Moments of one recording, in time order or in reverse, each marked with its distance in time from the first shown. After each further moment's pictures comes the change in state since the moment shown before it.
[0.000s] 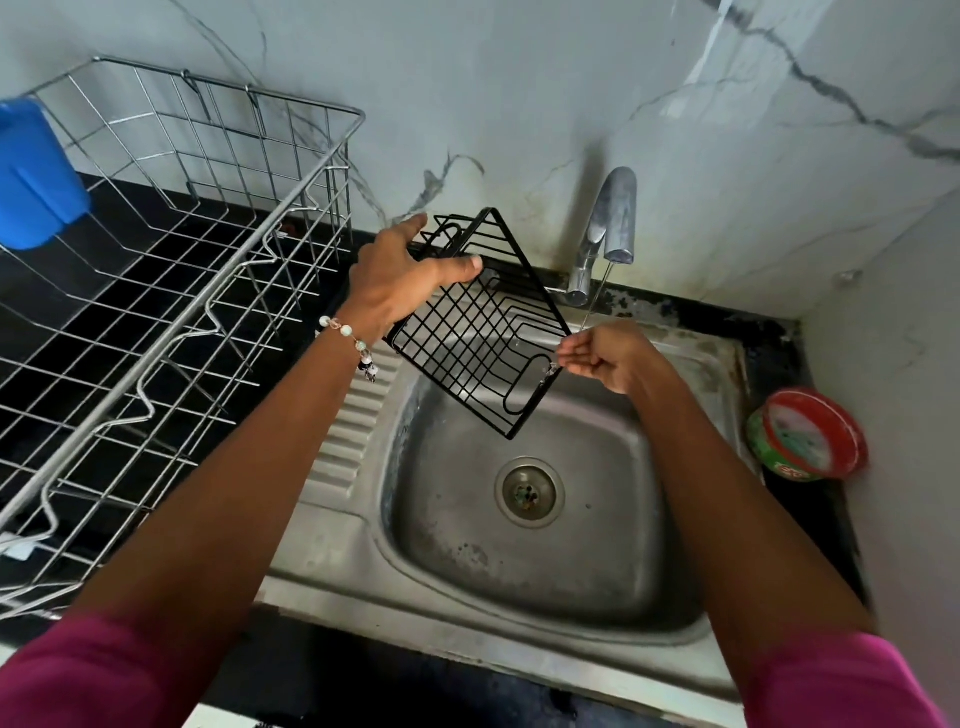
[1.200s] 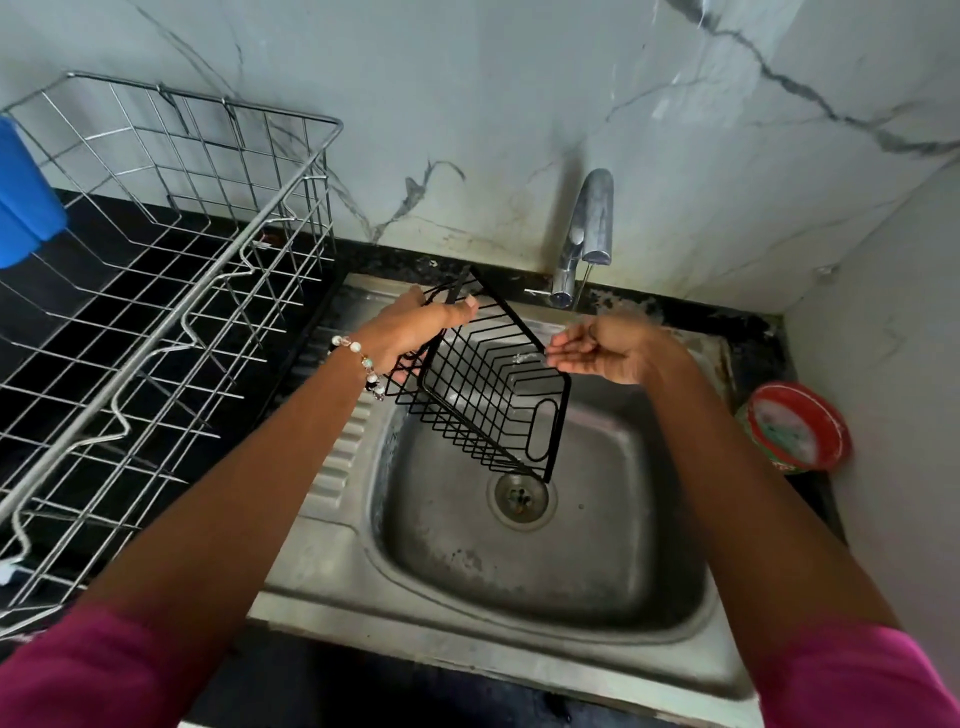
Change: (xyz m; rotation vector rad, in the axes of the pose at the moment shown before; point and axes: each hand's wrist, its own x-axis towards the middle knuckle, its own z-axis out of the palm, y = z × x) left_hand 0.003 -0.020 0.034 -0.010 -0.320 -0.311; right_hand -0.011 -0.018 -0.025 0.152 -0.185 0.066
